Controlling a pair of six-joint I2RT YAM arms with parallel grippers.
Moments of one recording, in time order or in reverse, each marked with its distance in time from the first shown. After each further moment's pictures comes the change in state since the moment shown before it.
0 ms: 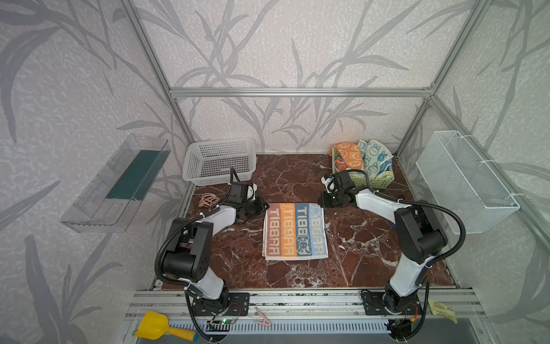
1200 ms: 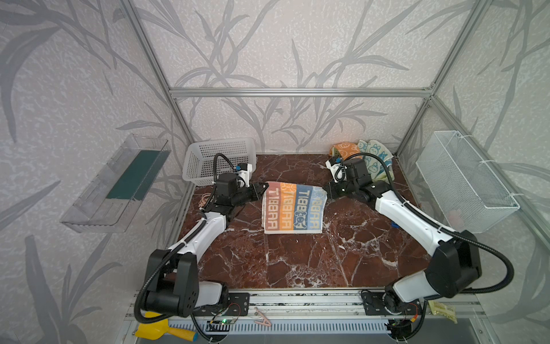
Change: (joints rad) left arm 0.020 -0.286 -0.007 0.200 0.086 0.079; right arm 0.055 -0.339 0.069 -0.145 0.115 -0.180
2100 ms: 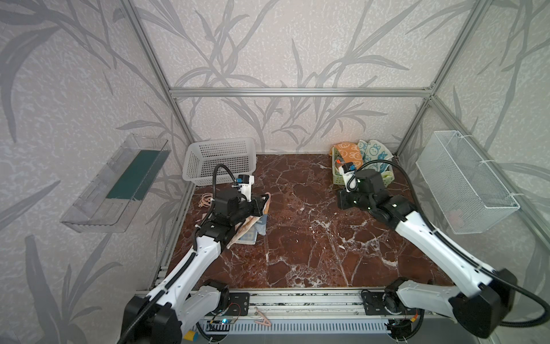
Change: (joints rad) left arm -0.123 -0.224 -0.146 -0.153 -0.196 0.069; right arm 0.072 -0.157 -0.133 -0.060 0.146 0.061
